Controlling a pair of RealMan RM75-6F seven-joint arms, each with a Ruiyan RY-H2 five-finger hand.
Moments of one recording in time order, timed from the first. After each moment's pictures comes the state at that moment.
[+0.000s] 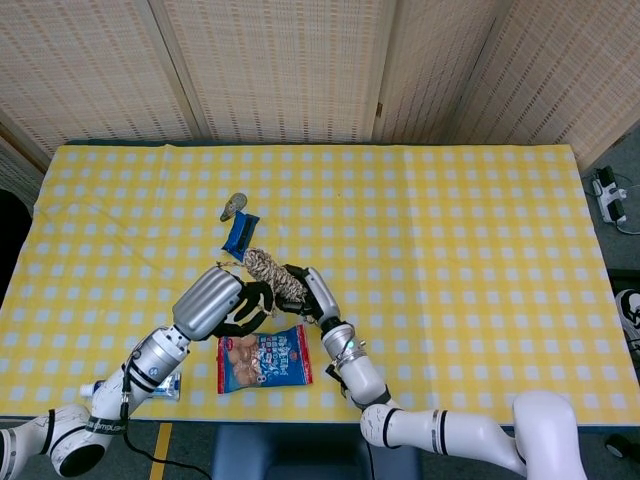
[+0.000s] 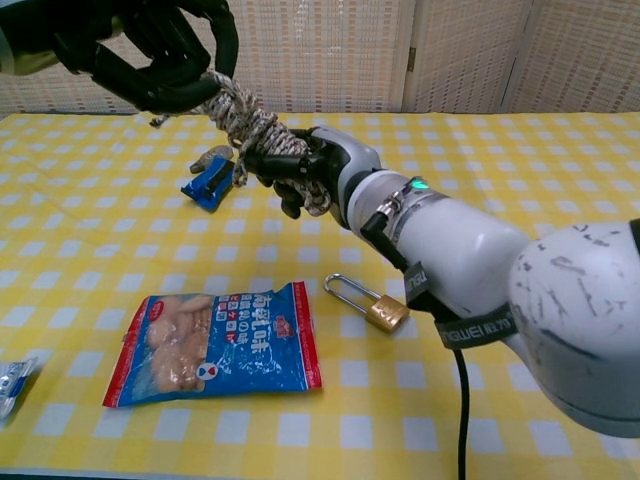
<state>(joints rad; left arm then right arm) -0.73 -1.20 -0.18 -1.91 1.47 1.09 -0.11 0.83 -1.98 0.49 -1.46 -0.85 0.93 0.43</state>
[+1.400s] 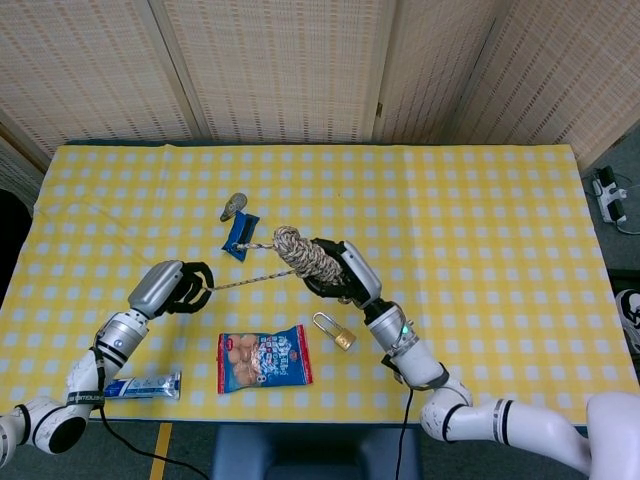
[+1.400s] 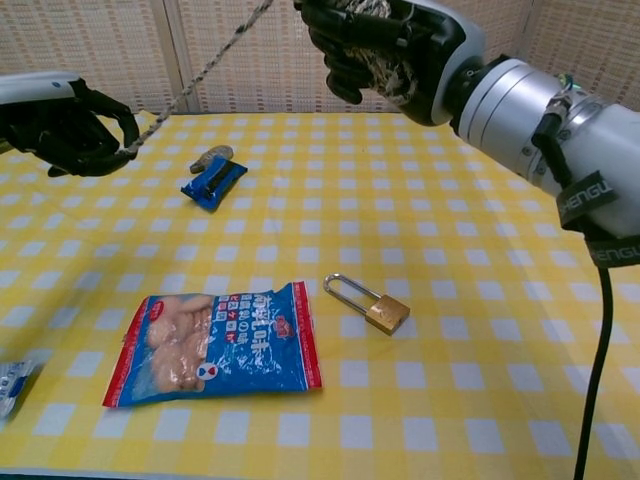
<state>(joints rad) -0.66 -1.22 -0.14 -1.61 1.31 0.95 -0.41 0.72 -1.68 0.43 -1.55 -1.41 0.96 0.99</state>
